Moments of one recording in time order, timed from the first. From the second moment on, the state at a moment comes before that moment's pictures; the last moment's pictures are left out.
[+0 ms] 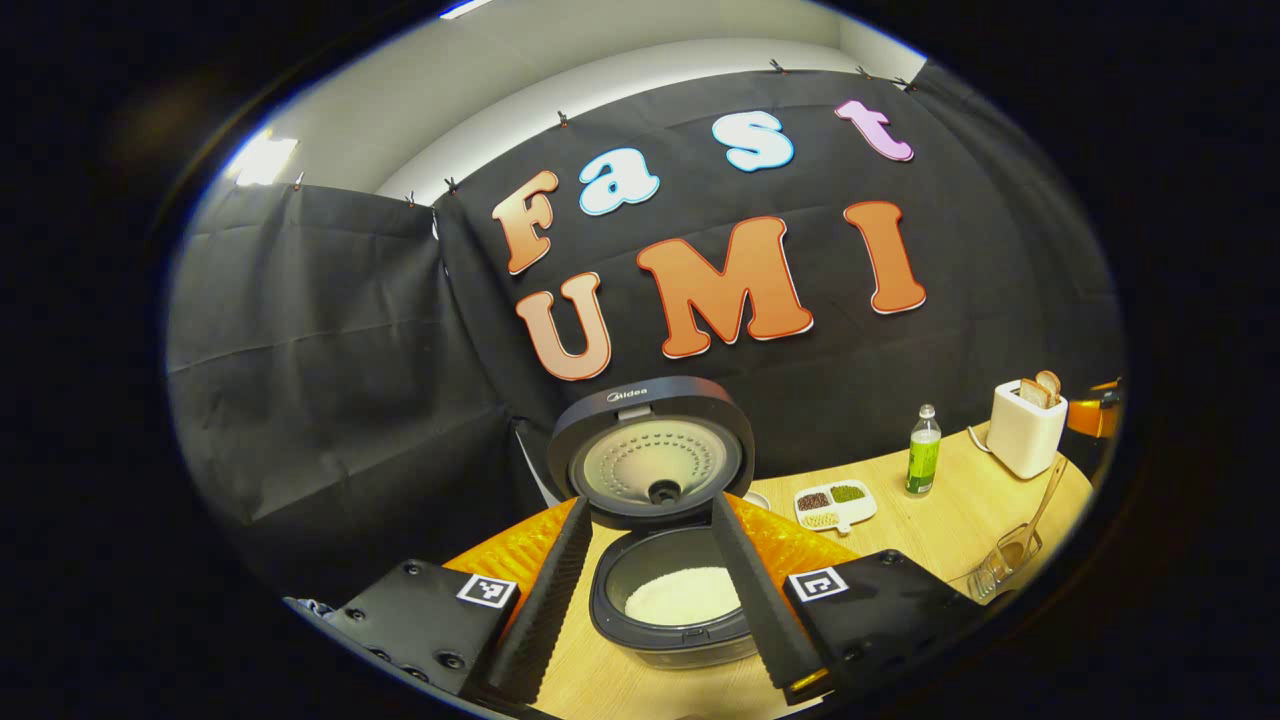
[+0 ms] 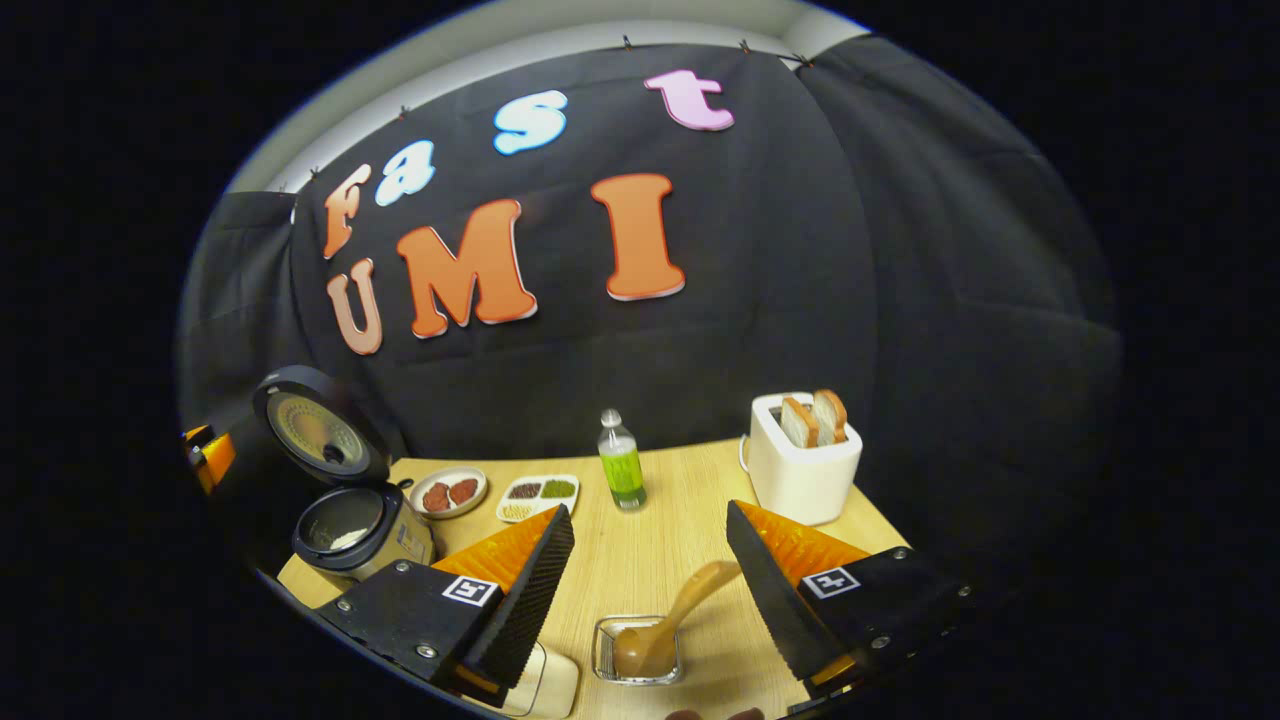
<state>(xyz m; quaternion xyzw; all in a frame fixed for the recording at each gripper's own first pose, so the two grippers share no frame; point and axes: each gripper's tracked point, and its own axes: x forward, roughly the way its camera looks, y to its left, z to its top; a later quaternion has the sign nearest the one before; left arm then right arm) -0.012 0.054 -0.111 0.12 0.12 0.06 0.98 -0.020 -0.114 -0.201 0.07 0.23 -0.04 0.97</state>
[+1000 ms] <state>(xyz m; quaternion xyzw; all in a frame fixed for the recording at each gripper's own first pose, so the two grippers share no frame) 0.080 0.093 -0.027 0.05 0.01 0.07 1.00 0.034 -0.061 -0.076 0.03 0.07 -0.03 1.00</state>
